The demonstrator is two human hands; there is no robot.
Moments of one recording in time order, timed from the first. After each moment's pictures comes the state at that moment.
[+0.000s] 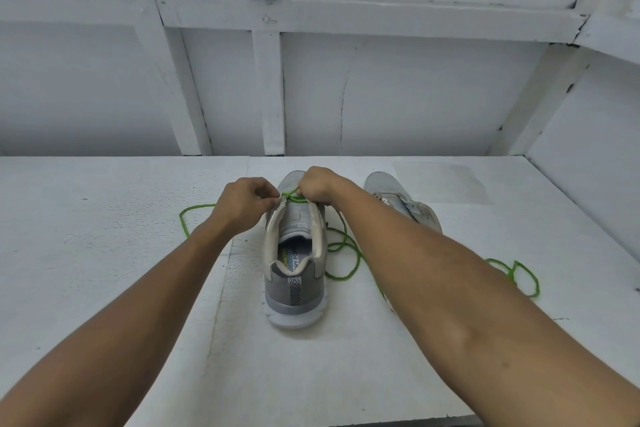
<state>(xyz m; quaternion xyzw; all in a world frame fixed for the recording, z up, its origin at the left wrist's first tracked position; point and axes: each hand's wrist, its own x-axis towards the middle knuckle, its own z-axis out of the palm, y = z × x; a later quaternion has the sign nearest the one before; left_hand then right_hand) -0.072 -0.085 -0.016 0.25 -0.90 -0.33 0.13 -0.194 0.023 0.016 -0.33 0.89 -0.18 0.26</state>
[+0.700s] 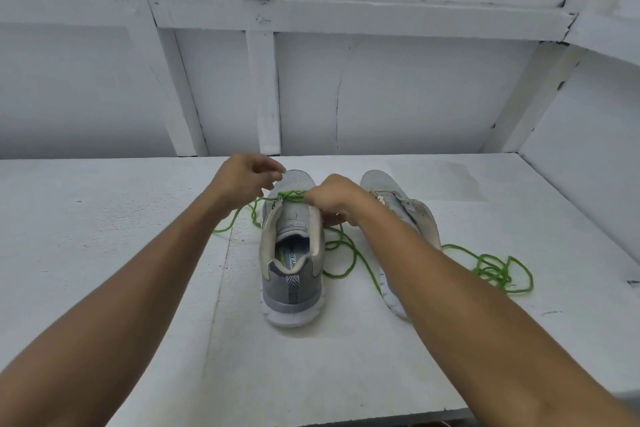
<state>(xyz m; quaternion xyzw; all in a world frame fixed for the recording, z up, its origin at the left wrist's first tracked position) -0.081 -0.084 0.020 0.20 -0.85 -0.46 0.14 -0.173 0.061 0.016 -0.18 0.86 -0.37 0.31</state>
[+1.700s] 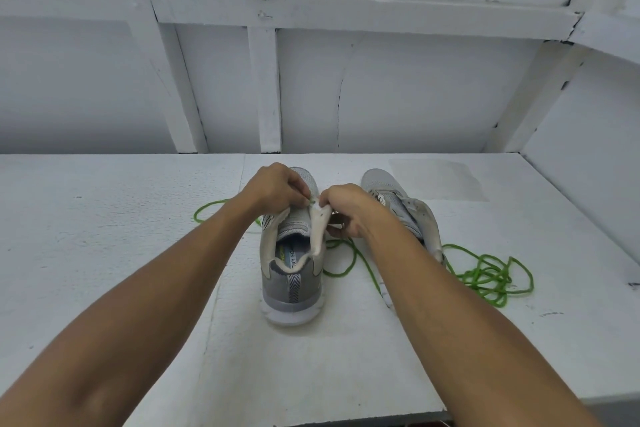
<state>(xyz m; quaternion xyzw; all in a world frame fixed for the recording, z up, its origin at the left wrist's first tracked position) -0.111 -0.059 0.004 0.19 -0.91 -0.36 0.02 -0.176 0.076 -0.002 -0.02 0.76 -0.52 0.38</state>
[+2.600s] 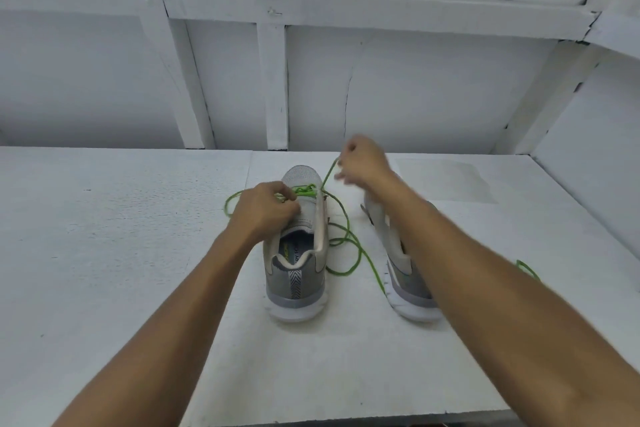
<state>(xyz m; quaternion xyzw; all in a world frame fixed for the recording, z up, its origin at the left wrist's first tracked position) -0.063 -0.037 -0.001 0.31 -0.88 -0.35 0.10 -0.216 0.068 0.026 -0.21 0.87 -0.43 0.12</state>
